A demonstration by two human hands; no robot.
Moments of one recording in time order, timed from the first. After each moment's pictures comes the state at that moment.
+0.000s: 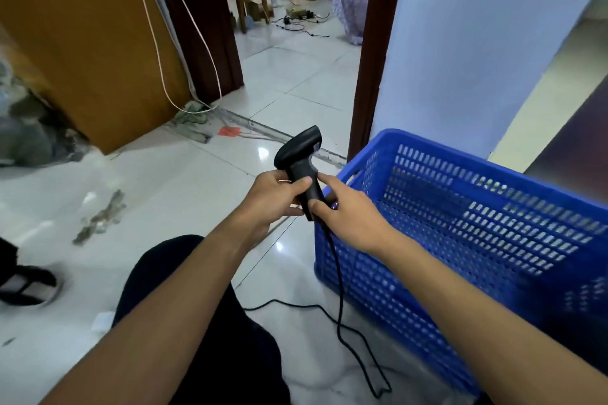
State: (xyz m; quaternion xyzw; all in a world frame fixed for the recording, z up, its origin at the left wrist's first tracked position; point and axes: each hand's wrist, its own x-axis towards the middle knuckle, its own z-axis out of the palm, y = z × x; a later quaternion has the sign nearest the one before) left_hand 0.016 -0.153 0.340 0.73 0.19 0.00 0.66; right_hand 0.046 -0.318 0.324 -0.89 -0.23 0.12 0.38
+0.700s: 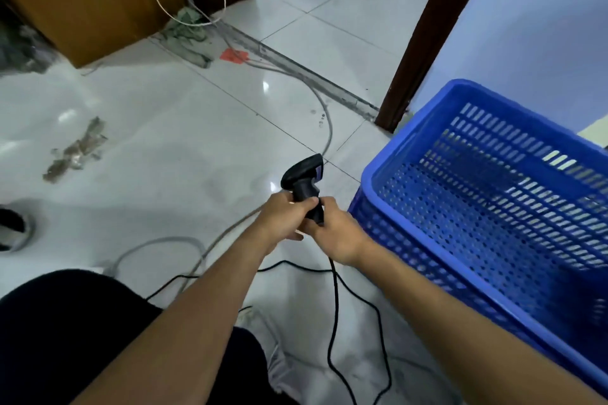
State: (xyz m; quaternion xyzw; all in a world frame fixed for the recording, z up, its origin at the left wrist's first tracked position) left_hand 0.044 -0.077 0.168 0.71 0.30 -0.15 0.62; right_hand 0.071 -0.211 0.174 -0.89 -0.13 0.31 0.30
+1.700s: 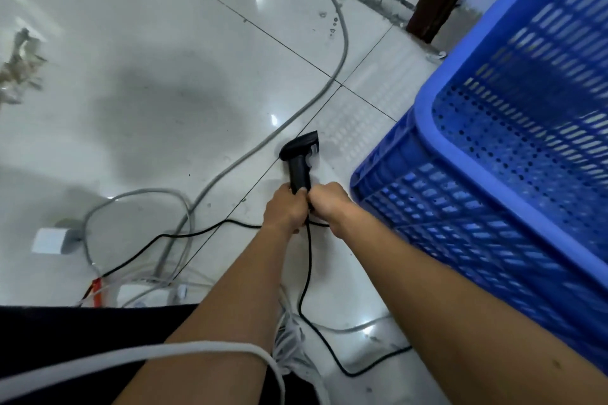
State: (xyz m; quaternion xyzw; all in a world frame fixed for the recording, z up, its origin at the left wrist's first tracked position) left_hand 0.043 -0.089 -0.025 0.70 0.41 -0.22 0.54; right_hand 0.087 -0.178 0.025 -0.76 0.21 0.44 0.44
